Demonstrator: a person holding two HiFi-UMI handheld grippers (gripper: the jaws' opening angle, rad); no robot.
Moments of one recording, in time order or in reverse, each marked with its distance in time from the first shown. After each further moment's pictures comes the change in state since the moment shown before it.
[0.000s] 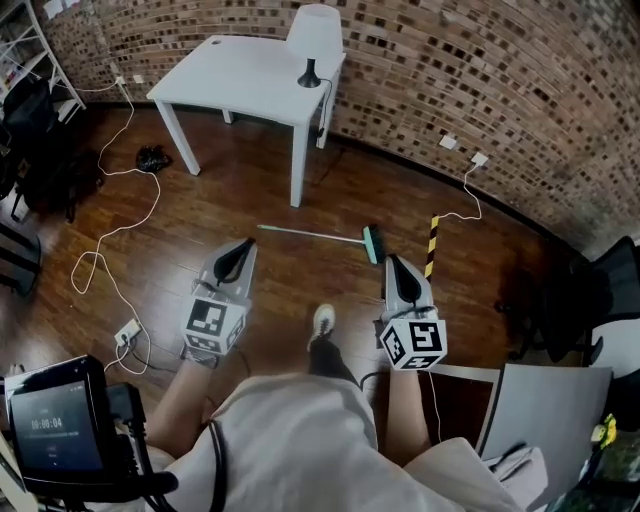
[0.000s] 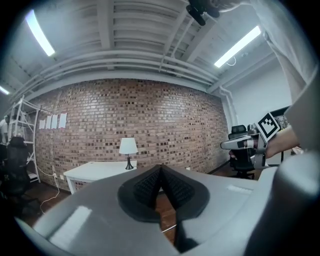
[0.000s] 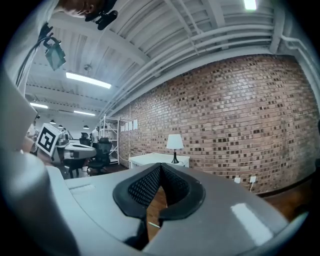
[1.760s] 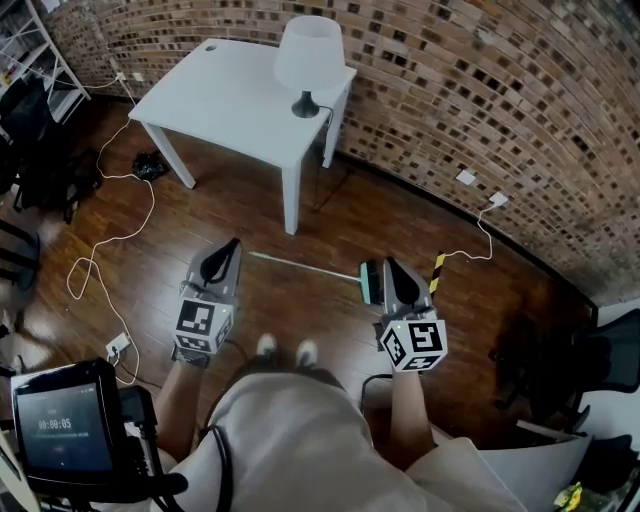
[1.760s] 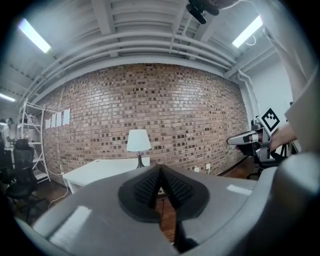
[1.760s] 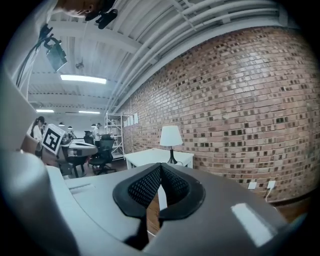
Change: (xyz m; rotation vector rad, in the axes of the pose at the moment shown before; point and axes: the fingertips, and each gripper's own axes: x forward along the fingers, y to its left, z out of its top) left arm 0.236 0.086 -0.002 0.005 0.095 0.146; right arm 0.232 -0.153 0.013 0.012 0.096 0.138
